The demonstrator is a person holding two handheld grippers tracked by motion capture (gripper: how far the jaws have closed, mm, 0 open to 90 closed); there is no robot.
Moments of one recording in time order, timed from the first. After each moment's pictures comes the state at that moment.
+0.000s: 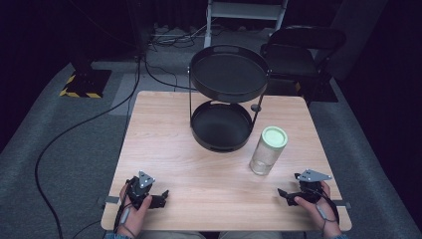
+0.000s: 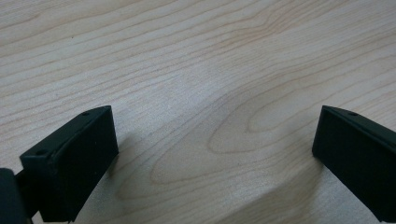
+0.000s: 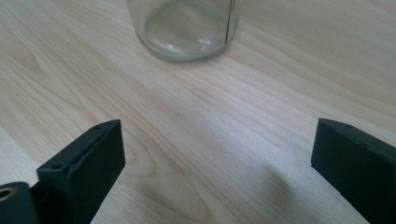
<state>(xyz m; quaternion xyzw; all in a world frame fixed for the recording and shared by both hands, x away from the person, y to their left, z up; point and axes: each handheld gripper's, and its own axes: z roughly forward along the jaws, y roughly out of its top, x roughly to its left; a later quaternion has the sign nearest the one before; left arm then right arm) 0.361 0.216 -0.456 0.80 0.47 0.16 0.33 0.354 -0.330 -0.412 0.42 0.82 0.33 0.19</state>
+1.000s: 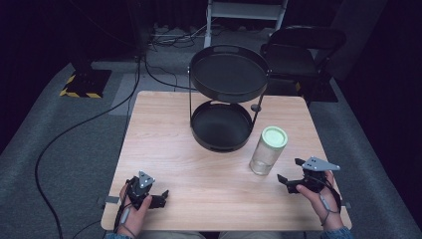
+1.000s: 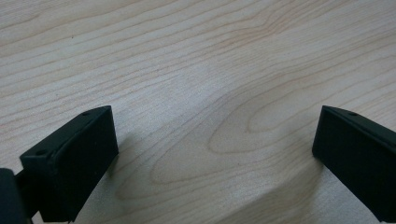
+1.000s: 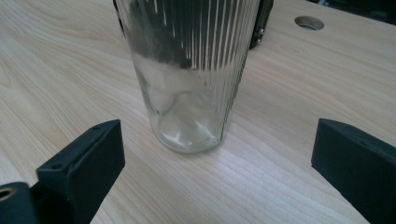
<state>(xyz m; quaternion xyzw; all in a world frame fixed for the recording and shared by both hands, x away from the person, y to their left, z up) 0.361 0.216 -0.456 0.80 0.47 0.16 0.33 0.368 -0.316 -0.362 0.40 0.80 0.39 0.23</state>
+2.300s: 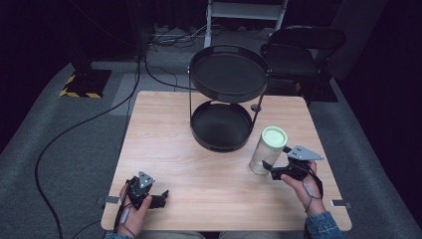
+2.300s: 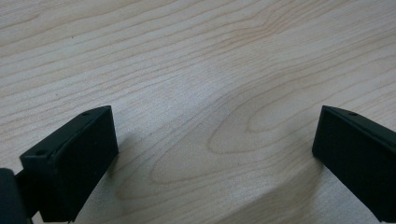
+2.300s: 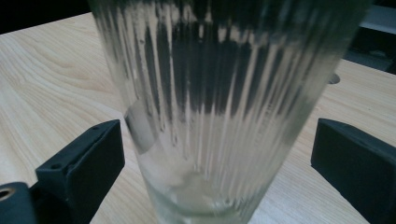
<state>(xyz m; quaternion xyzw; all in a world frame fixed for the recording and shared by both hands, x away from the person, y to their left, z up) 0.361 0.216 -0.456 0.80 0.47 0.16 0.33 0.407 -0.277 -0.367 0.37 0.77 0.45 0.25</state>
